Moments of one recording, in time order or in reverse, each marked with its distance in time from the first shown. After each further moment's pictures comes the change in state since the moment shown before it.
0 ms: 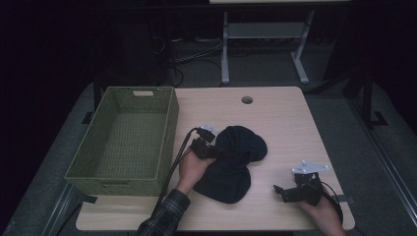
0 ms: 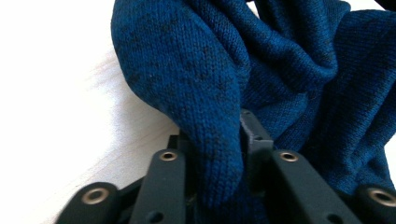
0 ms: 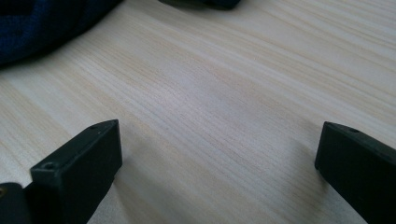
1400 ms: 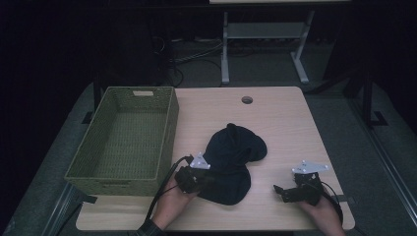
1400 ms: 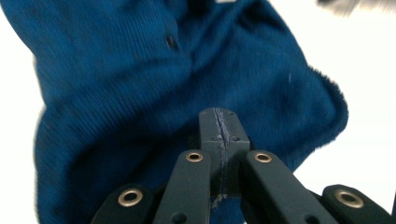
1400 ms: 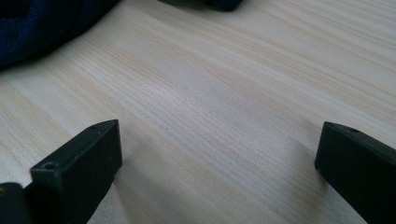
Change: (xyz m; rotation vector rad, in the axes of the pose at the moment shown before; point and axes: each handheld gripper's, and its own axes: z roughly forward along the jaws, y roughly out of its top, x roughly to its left) left arm -0.063 -0.080 -0.059 0.066 0.039 0.248; right arm 0.000 0.000 0.000 0.000 0.000 0.001
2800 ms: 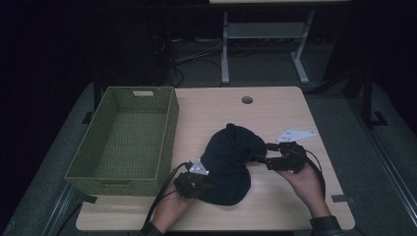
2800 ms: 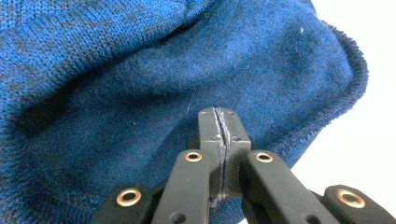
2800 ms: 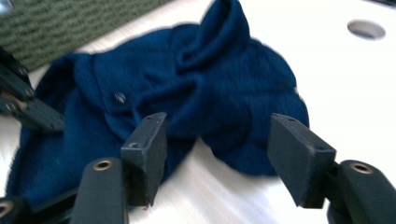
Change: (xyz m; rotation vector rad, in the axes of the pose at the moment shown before) left arm 0.004 -0.014 0.012 0.043 -0.041 -0.030; right arm 0.019 0.112 -0.011 -0.124 0.168 -0.072
